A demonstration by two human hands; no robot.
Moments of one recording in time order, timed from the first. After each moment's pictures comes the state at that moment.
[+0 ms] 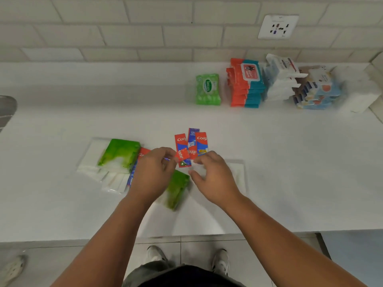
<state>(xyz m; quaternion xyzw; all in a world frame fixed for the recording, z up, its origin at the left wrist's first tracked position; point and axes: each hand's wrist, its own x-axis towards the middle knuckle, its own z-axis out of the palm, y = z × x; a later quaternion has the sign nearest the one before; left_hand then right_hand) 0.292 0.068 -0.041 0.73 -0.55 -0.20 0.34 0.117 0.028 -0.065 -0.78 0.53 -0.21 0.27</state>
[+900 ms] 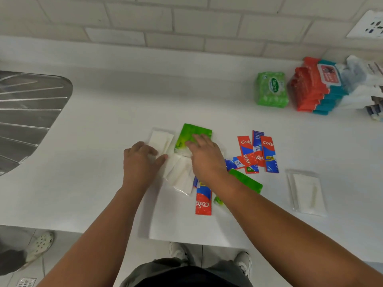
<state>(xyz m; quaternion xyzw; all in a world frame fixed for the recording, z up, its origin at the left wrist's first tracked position) 0.527 0.088 -0.128 0.84 -0.47 -0.13 0.25 0.346 0.001 -0.098 -0.88 0.45 0.00 0.13</state>
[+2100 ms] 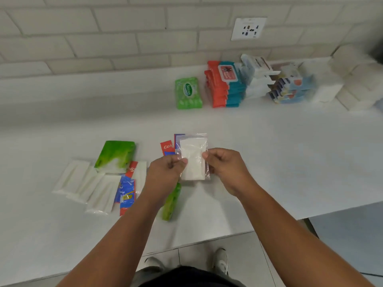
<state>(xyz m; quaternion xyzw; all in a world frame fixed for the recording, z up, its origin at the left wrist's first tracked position) 0.262 0.038 -0.051 0.65 -0.37 -0.48 0.45 0.091 0.003 -0.040 -0.47 0.52 -0.41 0.59</state>
